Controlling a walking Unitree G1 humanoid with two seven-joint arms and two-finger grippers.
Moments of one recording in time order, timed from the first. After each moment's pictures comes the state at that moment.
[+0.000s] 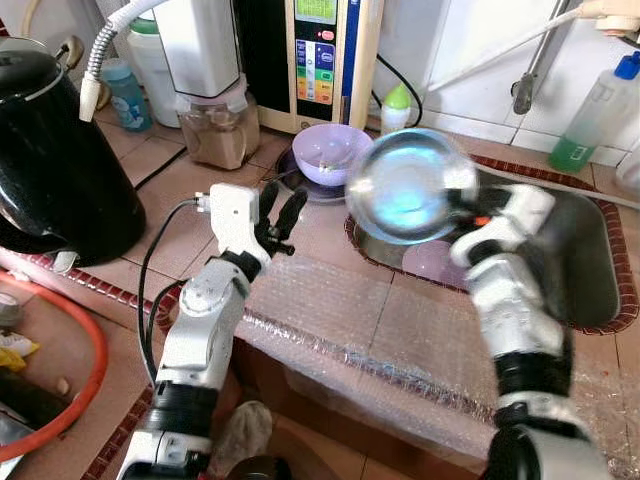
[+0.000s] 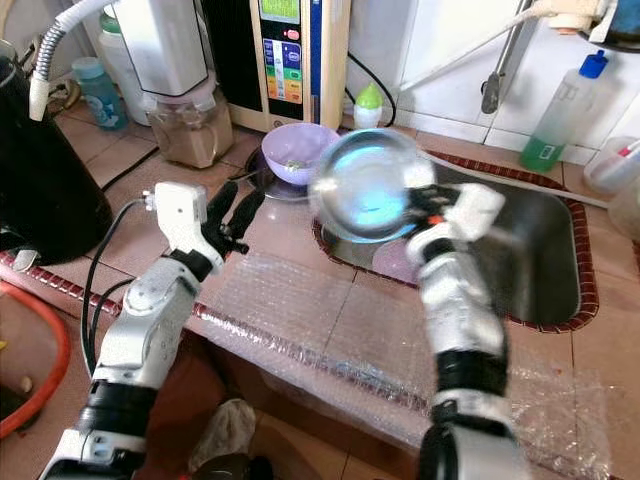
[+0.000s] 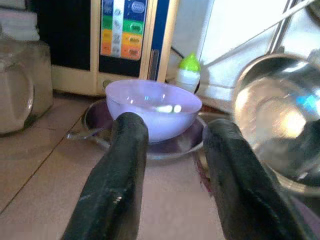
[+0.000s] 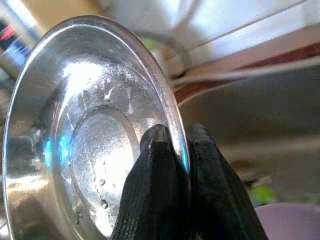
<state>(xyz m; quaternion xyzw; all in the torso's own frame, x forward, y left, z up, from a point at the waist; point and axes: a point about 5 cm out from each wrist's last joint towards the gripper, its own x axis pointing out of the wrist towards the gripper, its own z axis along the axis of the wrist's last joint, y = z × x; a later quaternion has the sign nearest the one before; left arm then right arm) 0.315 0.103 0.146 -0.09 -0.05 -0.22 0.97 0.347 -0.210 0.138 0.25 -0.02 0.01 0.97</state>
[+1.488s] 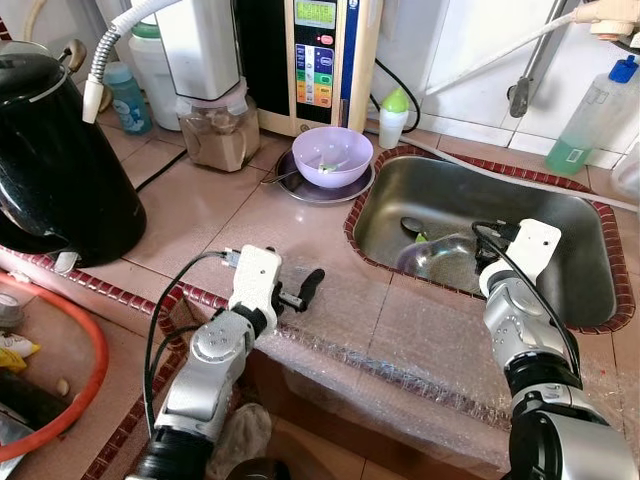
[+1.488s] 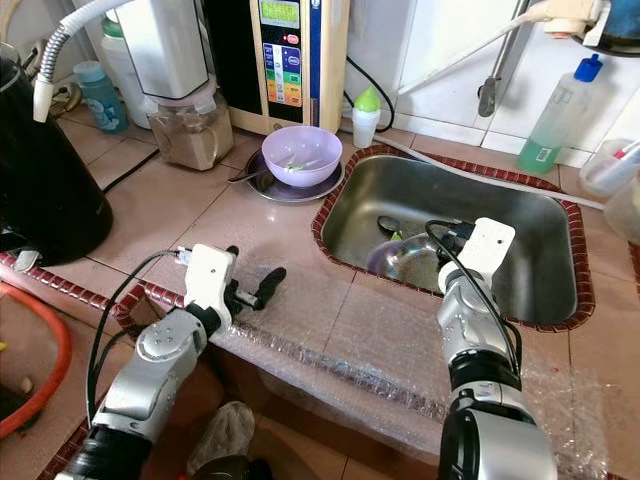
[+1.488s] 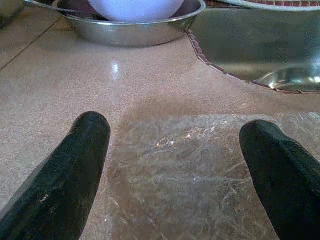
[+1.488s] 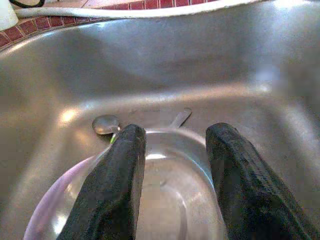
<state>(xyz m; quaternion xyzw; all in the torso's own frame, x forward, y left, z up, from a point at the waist) 0.281 0.096 0.085 0.01 0.08 -0.23 0.97 0.339 -0.241 0.082 0.10 0.11 -0.17 0.97</state>
